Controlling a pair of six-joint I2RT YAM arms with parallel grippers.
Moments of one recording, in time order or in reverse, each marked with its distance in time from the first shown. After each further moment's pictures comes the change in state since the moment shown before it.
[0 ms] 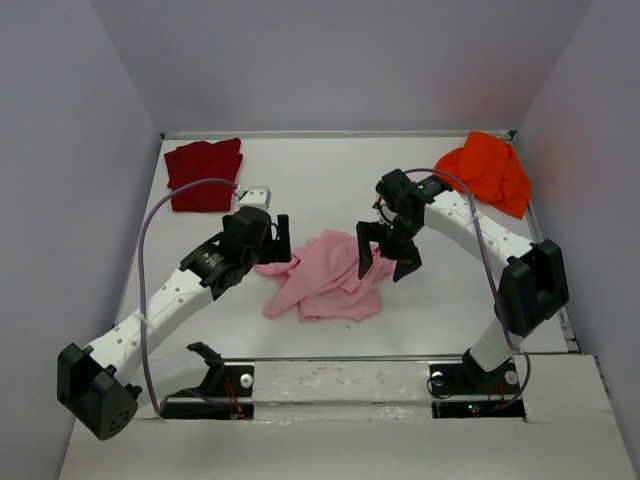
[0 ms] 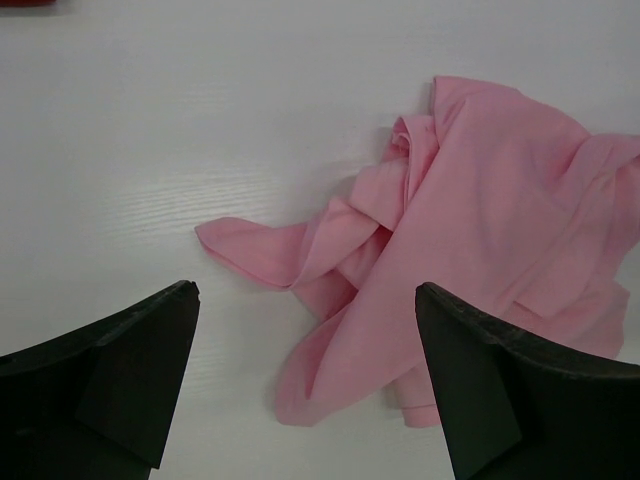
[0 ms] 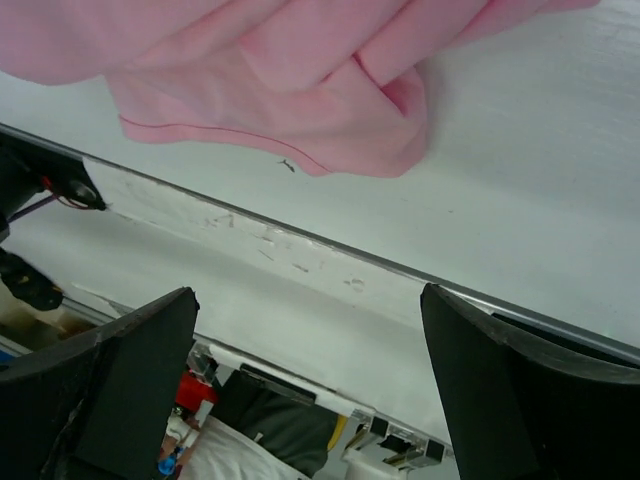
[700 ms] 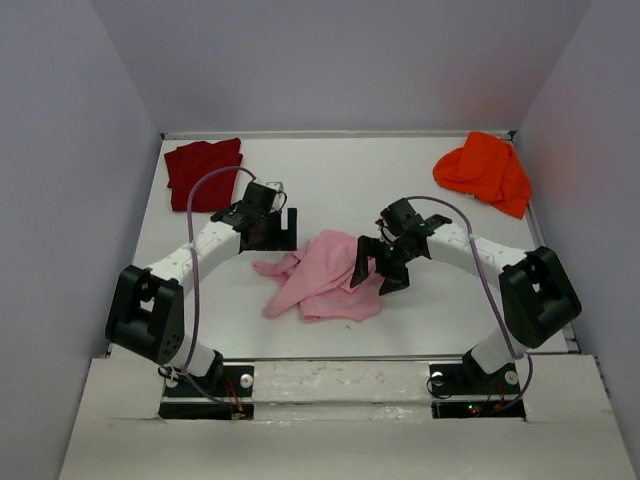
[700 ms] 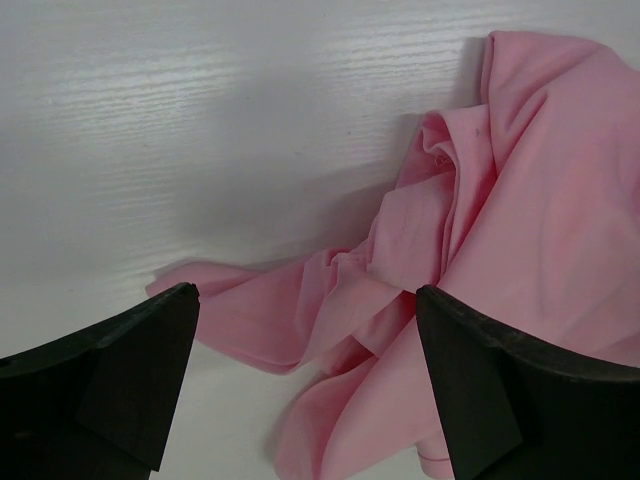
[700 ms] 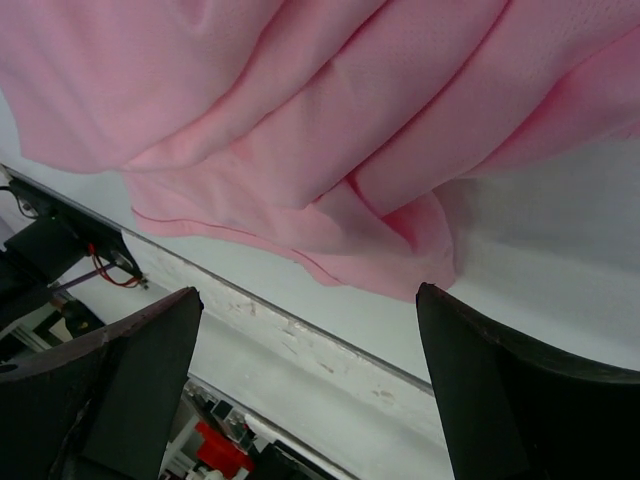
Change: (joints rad) left arm 0.189 0.457 0.121 0.064 0.333 0.097; right arm 0.000 -0.111 -0.441 0.542 -0.076 0.172
